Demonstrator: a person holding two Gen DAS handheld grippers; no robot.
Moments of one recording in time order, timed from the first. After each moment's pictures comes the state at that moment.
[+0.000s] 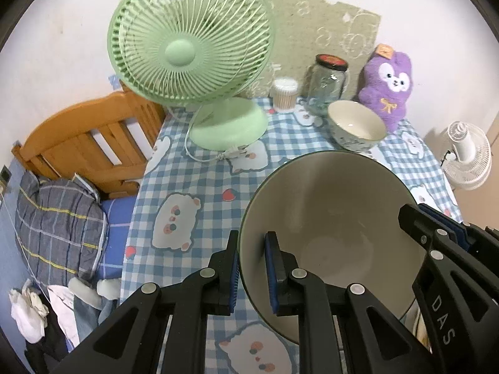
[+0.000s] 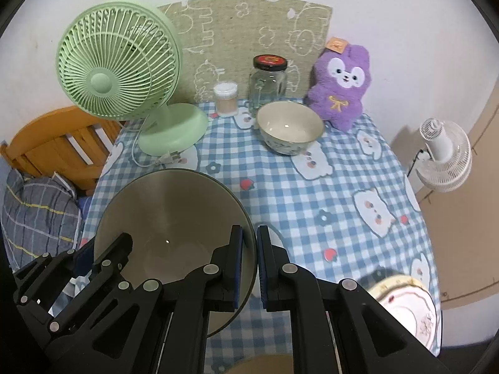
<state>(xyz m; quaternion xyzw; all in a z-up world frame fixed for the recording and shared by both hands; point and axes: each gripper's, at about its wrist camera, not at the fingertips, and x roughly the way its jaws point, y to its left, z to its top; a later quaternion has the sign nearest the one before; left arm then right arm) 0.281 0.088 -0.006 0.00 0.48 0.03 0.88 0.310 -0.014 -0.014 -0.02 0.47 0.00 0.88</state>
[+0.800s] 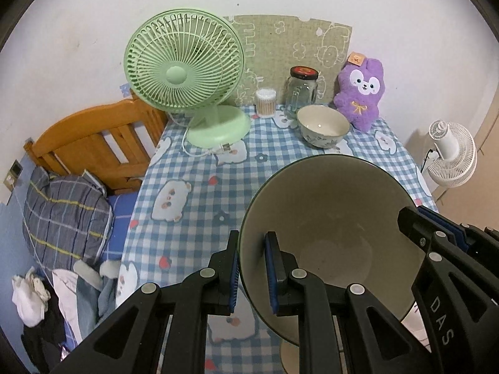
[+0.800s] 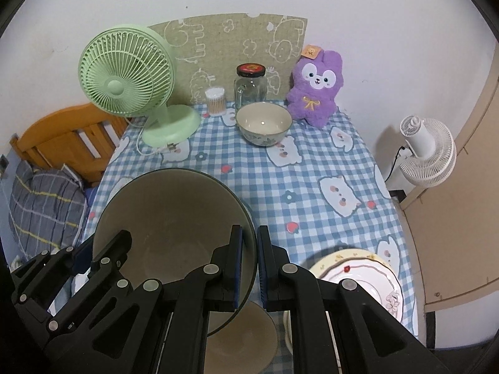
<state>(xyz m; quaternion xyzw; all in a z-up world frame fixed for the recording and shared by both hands) 0.212 0.038 0.029 0.00 0.46 0.04 0.89 0.239 -0.063 0.025 -0.03 0.47 0.02 0.88</state>
